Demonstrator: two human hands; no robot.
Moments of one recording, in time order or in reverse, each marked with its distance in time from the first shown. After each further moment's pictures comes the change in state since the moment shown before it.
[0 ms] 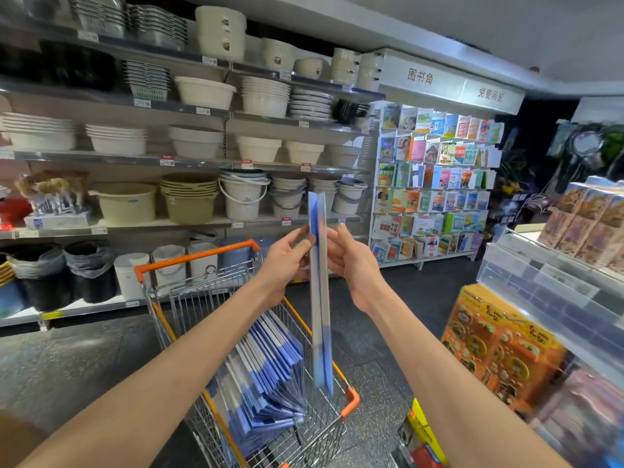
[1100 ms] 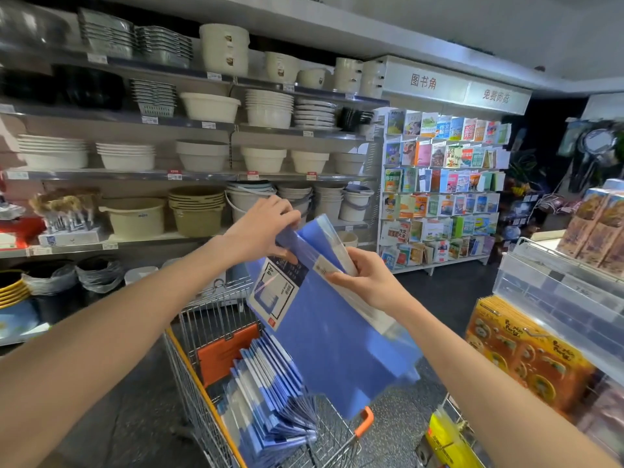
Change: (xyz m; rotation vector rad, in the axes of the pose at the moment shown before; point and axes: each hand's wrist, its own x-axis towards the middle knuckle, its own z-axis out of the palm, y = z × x) left_hand 0.072 0.066 -0.079 1.735 -0.158 0.748; right_hand 0.028 0.010 -0.032 -0.521 -0.215 -0.355
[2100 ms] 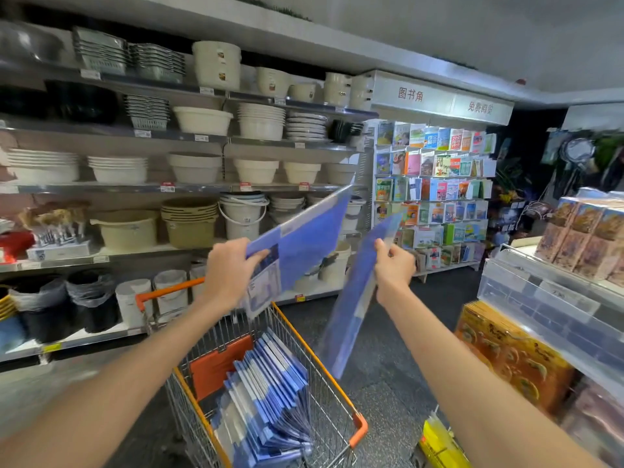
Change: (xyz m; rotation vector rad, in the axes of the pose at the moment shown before) left_hand -0.050 0.032 0.014 -0.322 0.337 -0.614; right_hand 0.018 -0.005 -0.026 0.205 0.847 0.517
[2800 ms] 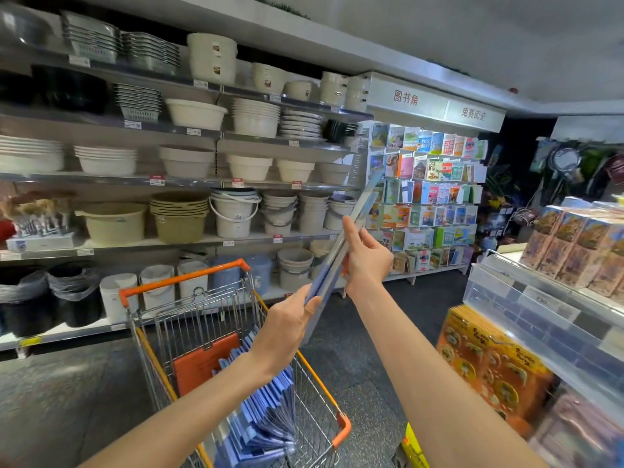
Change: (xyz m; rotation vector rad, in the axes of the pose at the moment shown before) left_hand -0.091 0.075 0.064 -0.469 -0.151 0.223; right_hand -0.022 -0.023 0.023 0.389 -0.041 0.114
